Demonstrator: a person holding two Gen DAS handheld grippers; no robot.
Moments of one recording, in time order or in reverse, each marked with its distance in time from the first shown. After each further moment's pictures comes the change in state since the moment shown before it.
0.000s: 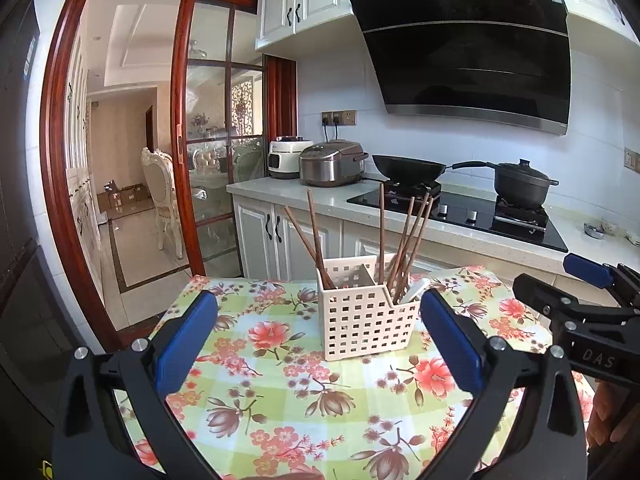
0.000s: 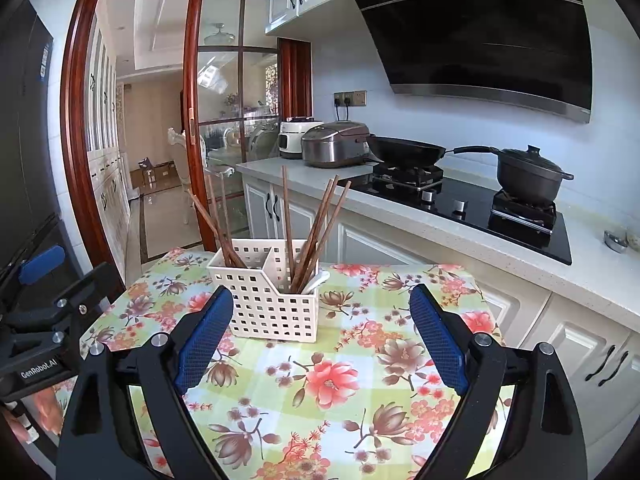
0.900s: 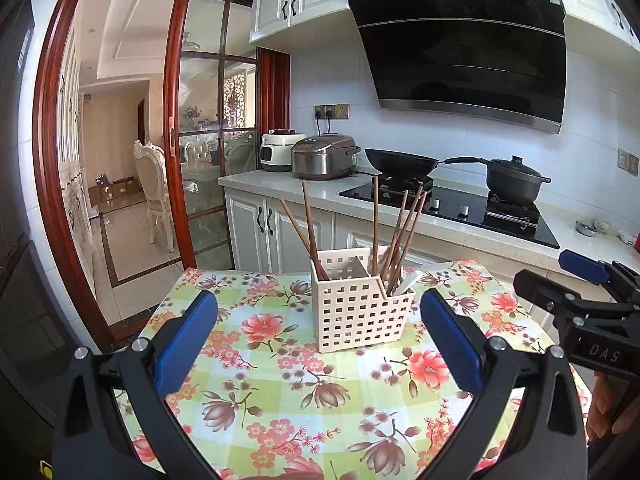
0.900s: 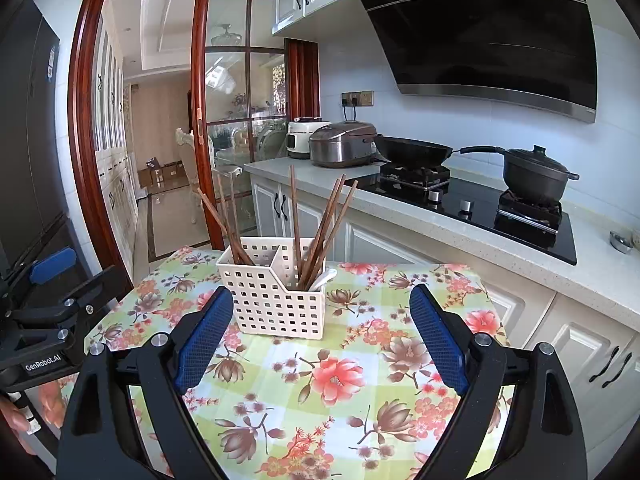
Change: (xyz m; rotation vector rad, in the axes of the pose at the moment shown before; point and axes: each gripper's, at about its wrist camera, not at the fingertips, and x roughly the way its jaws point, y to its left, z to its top) left arm 0.001 0.003 -0.004 -0.008 0.025 -0.036; right arm -0.006 -0.002 -0.001 -0.004 0.001 0.029
